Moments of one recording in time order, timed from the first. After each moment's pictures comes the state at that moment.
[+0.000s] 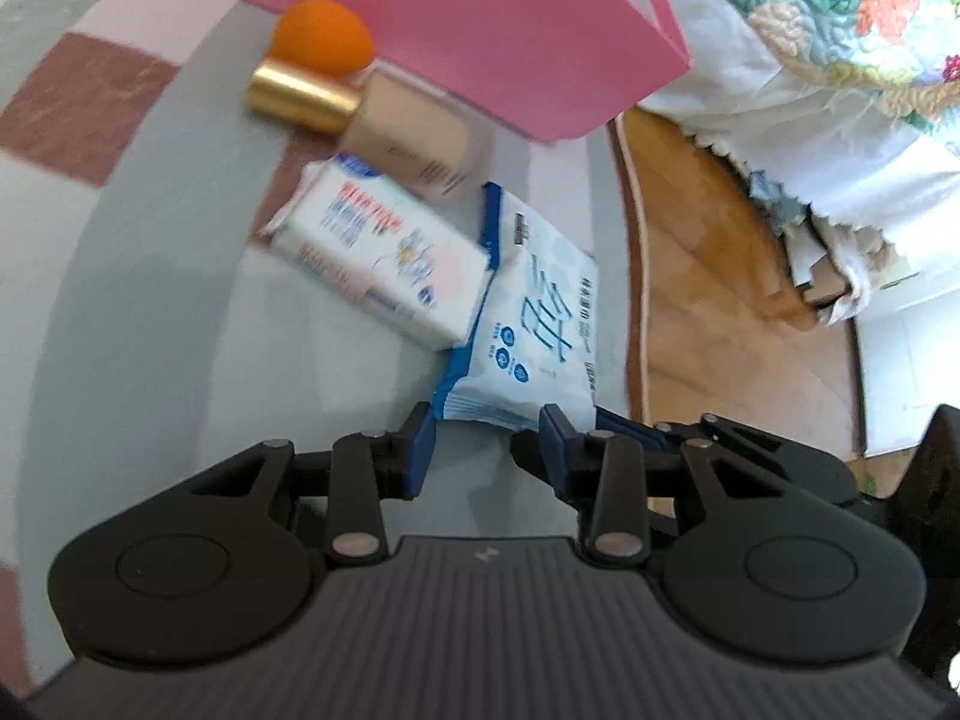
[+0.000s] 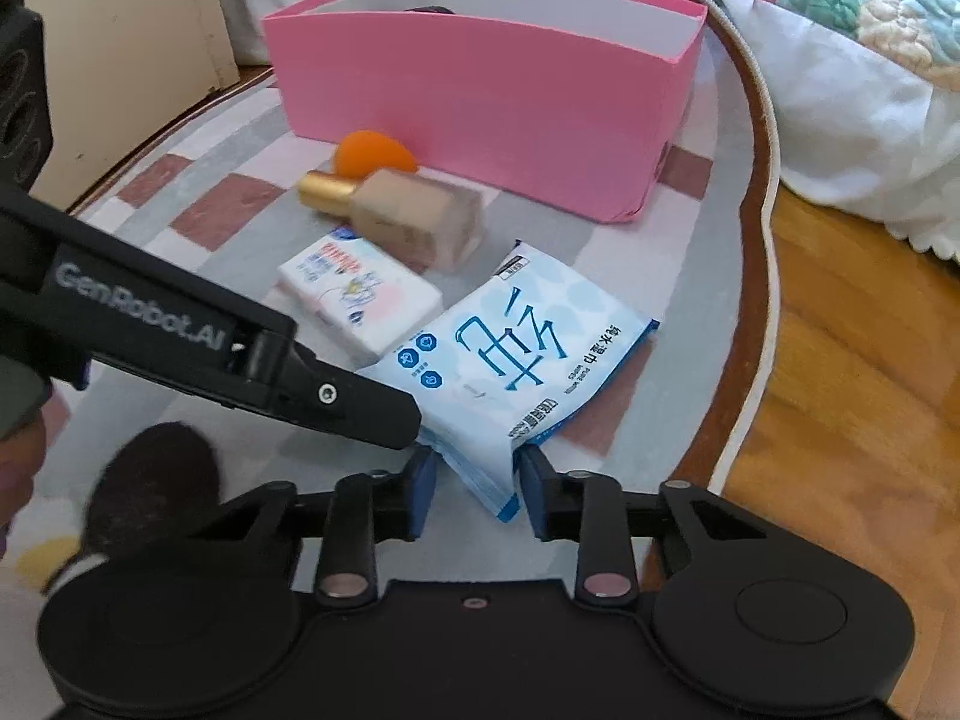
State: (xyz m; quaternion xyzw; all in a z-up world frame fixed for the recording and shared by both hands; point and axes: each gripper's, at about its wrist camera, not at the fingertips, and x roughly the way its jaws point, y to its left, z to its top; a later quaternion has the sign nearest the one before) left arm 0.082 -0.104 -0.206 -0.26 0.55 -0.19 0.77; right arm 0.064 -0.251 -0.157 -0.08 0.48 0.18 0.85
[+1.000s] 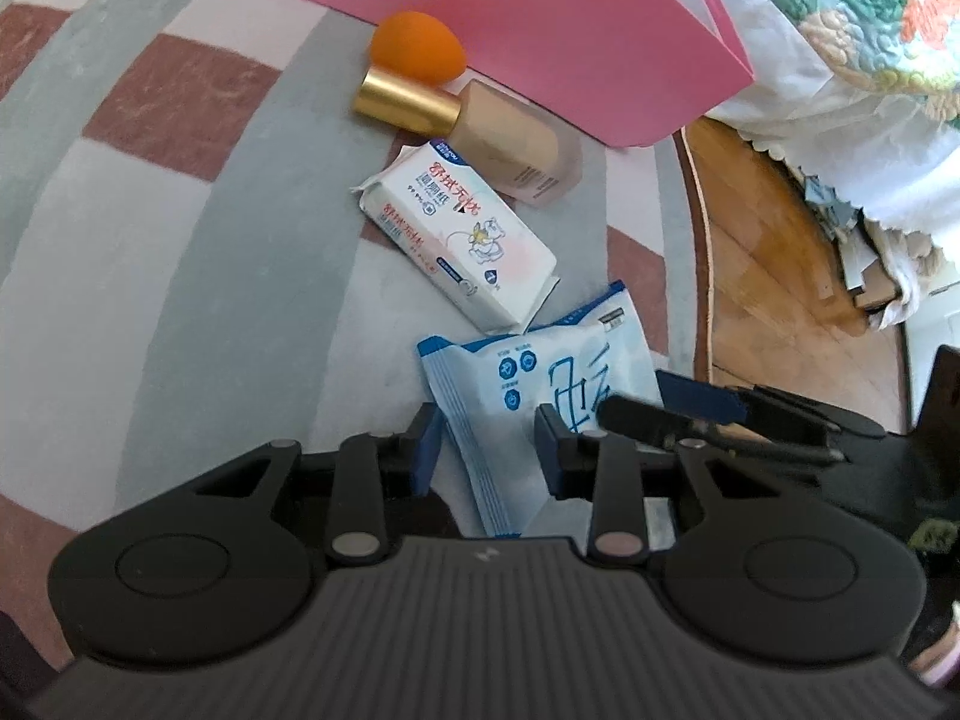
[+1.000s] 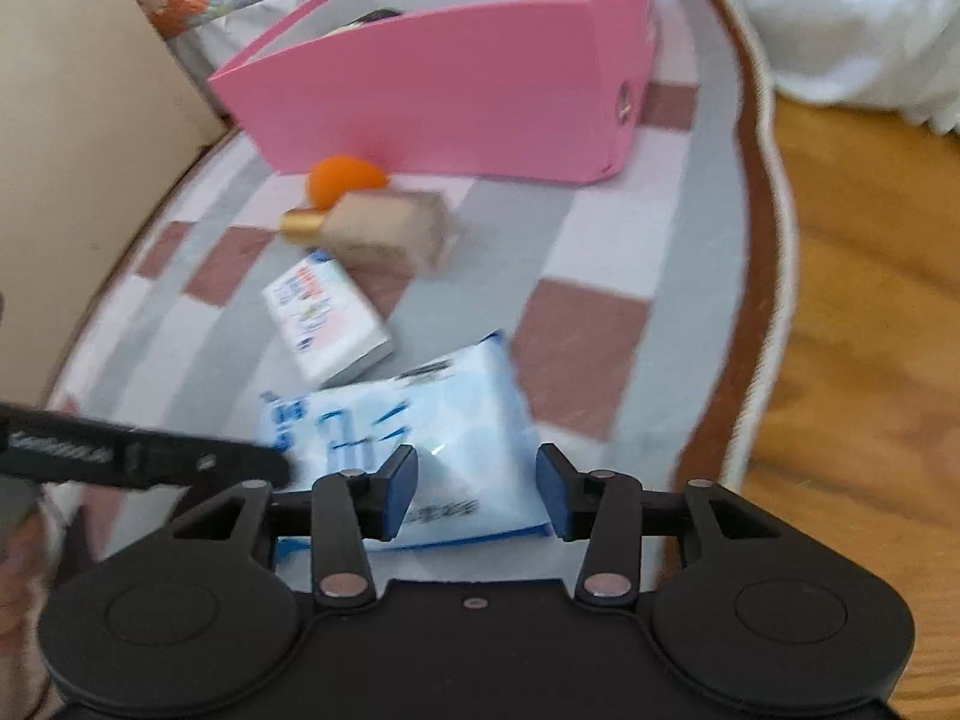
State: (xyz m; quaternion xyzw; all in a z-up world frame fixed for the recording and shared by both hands) left arm 0.073 -0.086 -0.203 -0.23 0.56 -0.14 0.78; right arm 0.091 -0.291 -0.167 0.04 0.52 0.21 0.83
